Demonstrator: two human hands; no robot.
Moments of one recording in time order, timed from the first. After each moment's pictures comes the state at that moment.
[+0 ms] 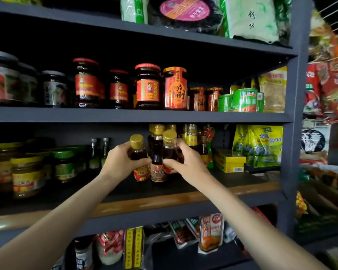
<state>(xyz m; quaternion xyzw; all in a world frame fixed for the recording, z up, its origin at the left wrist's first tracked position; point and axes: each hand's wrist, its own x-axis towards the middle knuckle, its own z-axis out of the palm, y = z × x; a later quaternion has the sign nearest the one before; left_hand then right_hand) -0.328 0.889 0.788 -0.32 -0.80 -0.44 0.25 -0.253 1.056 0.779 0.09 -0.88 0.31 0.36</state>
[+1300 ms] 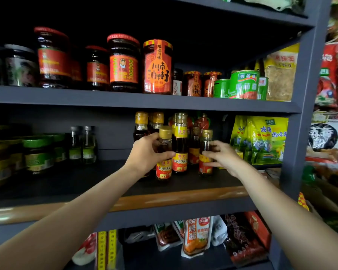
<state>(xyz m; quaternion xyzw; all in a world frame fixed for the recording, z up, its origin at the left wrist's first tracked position) -0.344 1.001 0.777 -0.37 -0.79 -0.44 0.22 -0.295 1.218 0.769 -0.11 -0.77 0.58 0.23</state>
